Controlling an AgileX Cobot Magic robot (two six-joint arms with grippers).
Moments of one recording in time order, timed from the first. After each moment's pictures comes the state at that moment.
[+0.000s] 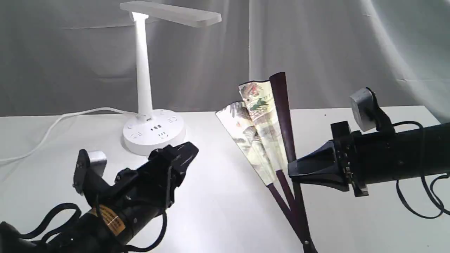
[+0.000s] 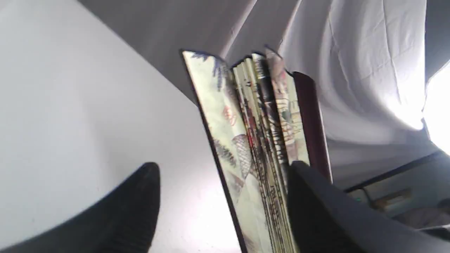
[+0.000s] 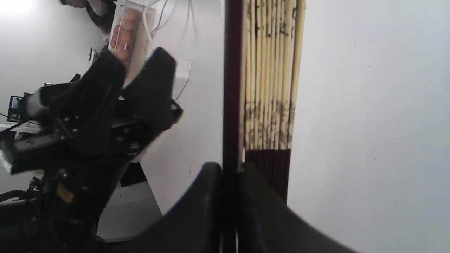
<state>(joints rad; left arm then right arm) -0.64 1.86 -0.57 -0.13 -1.07 -1.07 -0.04 1.86 -0.98 1.39 1.20 -1.06</state>
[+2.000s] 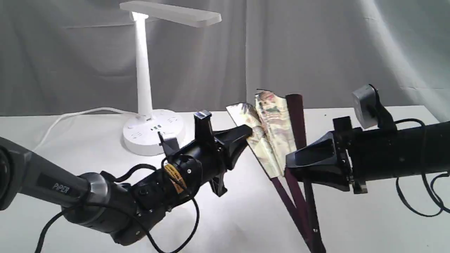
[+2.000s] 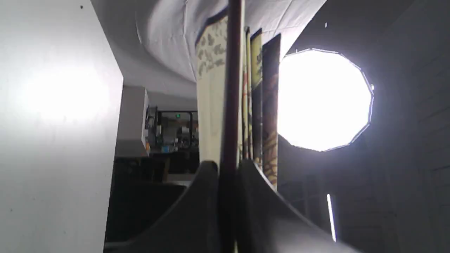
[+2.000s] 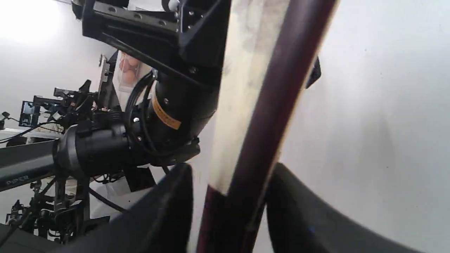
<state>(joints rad) -0.51 2.29 -1.11 0.38 -1.20 -1.86 -0.05 1.86 -0.98 1.41 1.22 -1.06</state>
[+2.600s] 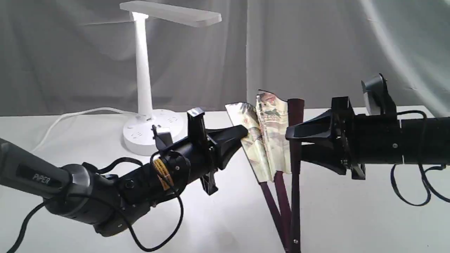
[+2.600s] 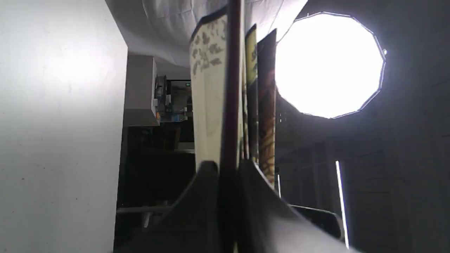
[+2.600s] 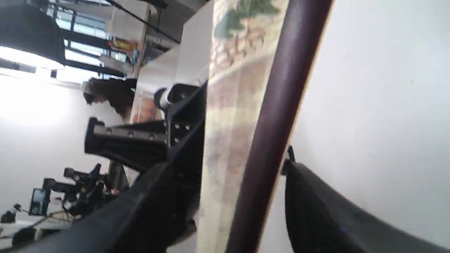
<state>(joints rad) -0.45 2.26 -1.09 0.54 -1.20 -1.90 -0.05 1.86 -0.98 1.62 1.11 -1.07</state>
